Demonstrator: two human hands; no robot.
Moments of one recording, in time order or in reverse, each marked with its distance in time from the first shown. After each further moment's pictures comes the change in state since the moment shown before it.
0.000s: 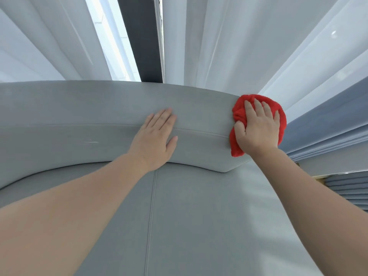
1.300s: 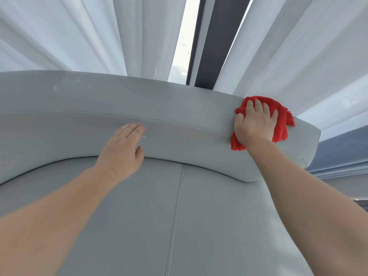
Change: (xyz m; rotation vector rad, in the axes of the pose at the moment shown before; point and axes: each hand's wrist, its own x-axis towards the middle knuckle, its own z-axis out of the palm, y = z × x) left_hand -0.121 -0.138 -0.037 -0.098 0.129 -0.305; right_hand 0.022 -0.137 0.010 -0.098 -0.023 0.021
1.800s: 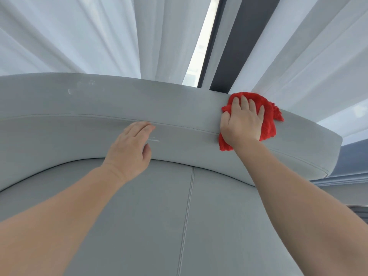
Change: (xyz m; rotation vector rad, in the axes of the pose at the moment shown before) left_hand 0.010 -0.023 -0.007 -0.049 0.101 0.088; right_hand 0.000 -0.072 0.004 0.022 -0.003 -0.107
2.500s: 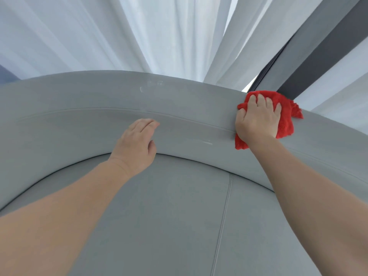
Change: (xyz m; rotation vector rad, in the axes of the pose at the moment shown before) left_hand -0.045 -0.104 -0.059 0.067 0.025 -0.153; right_hand 0.004 -0.121 0.005 0.000 0.026 -0.100
